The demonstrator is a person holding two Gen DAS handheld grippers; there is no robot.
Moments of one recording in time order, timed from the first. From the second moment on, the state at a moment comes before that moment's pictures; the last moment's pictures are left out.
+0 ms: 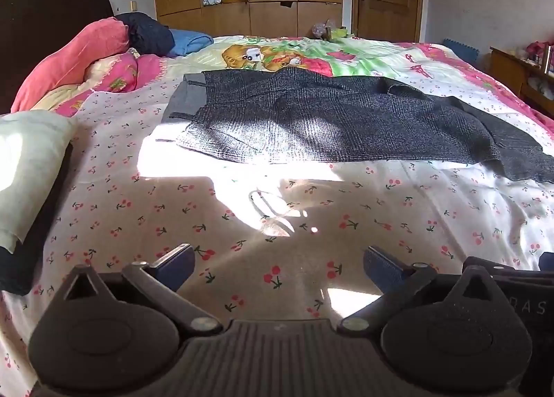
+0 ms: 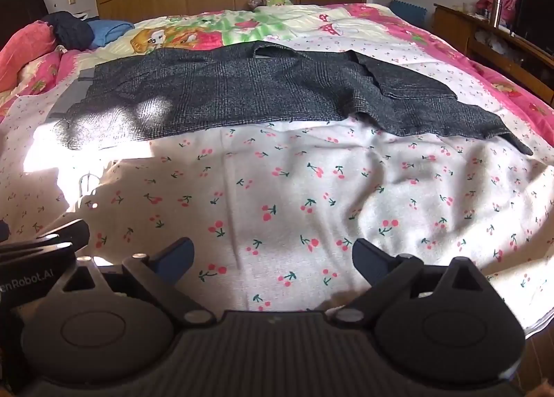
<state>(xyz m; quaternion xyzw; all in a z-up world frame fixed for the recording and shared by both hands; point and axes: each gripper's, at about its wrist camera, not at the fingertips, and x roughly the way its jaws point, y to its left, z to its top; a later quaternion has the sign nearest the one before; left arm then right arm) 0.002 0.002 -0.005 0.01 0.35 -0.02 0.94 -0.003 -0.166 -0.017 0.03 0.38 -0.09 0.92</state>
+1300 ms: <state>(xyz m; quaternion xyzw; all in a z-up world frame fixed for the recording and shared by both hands) -0.003 -0.001 0.000 0.02 0.33 -0.03 0.94 -0.004 -0.169 -0.015 0.02 0.37 -0.08 0.92</state>
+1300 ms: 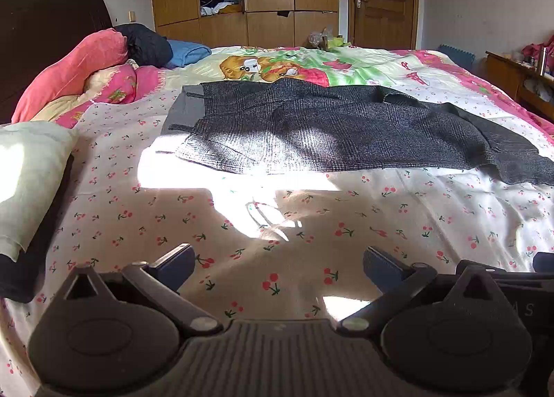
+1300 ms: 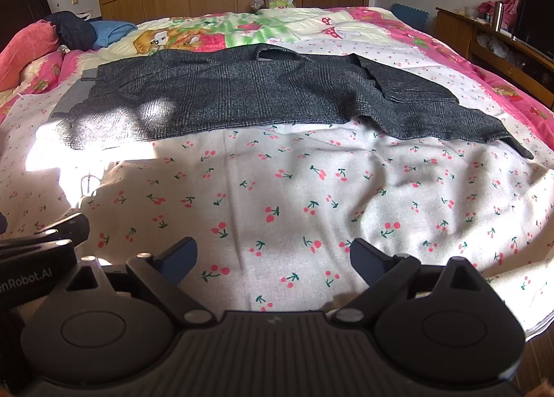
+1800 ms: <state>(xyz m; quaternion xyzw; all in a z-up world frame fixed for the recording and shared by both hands) -0.004 -0.002 0.001 0.02 0.33 -0.03 0.95 -0.004 -0.169 -0.015 0.02 0.37 -0.09 0.92</state>
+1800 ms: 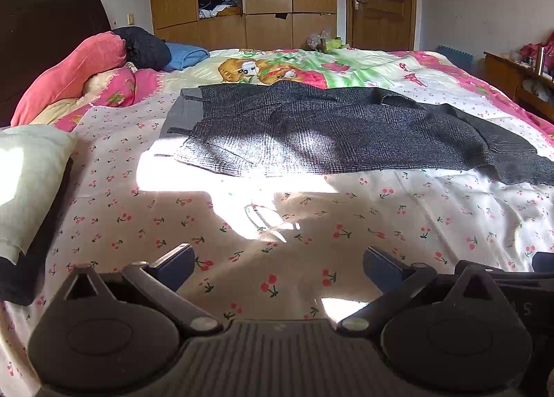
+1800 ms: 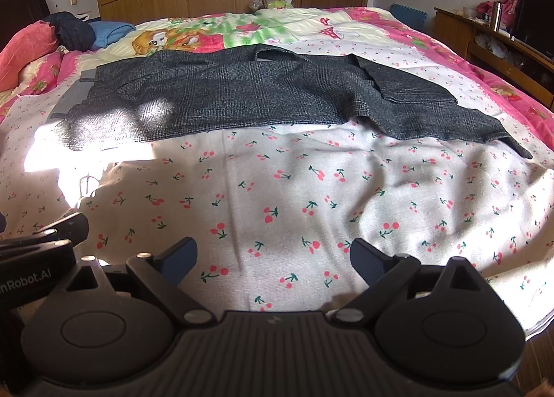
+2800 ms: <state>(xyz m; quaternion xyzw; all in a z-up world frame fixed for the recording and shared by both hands) 0.079 0.044 0.019 0.09 0.28 -0.02 0.96 0.089 -0.123 0.007 -0.05 0.34 0.05 0.94</state>
